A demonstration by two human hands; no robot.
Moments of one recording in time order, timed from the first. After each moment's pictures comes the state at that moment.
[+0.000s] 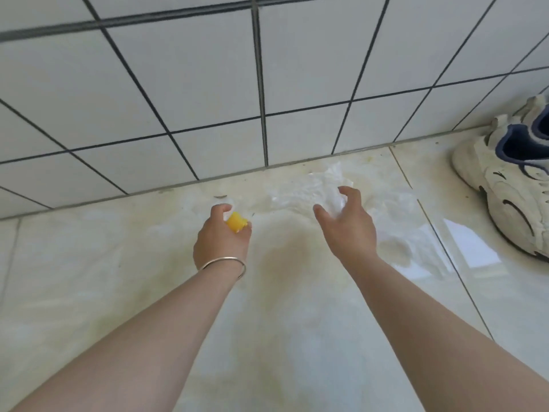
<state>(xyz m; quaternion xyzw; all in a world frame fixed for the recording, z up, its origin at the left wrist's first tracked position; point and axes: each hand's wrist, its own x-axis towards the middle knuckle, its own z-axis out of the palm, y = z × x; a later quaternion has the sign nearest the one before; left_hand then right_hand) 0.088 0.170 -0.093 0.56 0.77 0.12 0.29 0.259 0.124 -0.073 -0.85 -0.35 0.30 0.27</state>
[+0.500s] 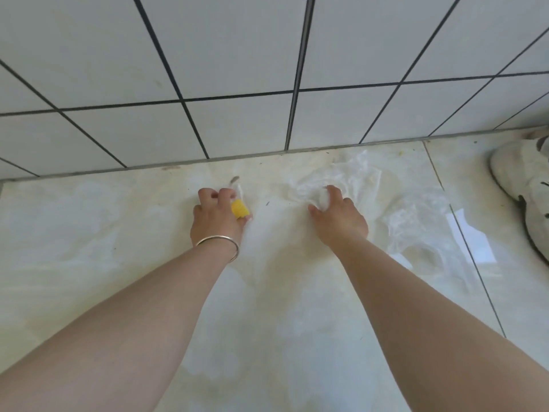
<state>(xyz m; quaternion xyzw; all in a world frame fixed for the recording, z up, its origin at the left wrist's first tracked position) 0.057 0.205 -0.149 0.65 0.72 0.02 0.23 0.244 0.171 -0.137 -0.86 -0.42 0.30 0.02</state>
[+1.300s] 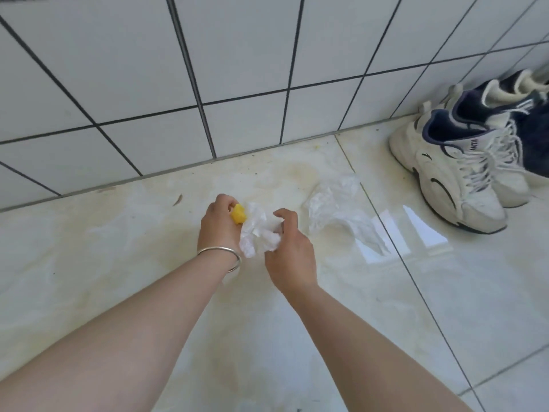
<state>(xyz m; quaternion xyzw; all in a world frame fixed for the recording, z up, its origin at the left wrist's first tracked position) 0.159 0.145 -0.090 0.64 0.65 0.13 0.38 0.244 0.062 -0.083 -0.81 -0.43 0.31 0.26</state>
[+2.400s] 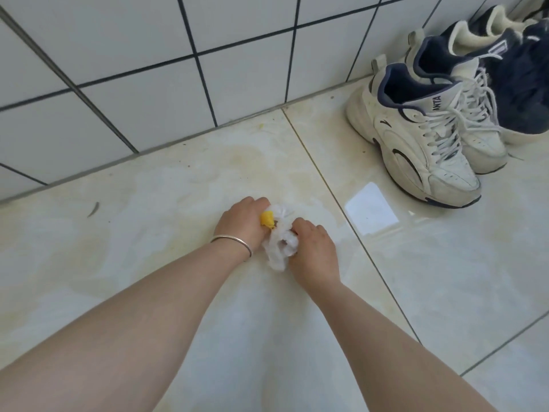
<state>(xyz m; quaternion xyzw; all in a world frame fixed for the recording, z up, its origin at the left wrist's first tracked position) 0.282 0.130 -0.143 0.84 0.45 -0.07 0.28 0.365 0.024 -0.149 -0.85 -0.45 0.22 0.15</state>
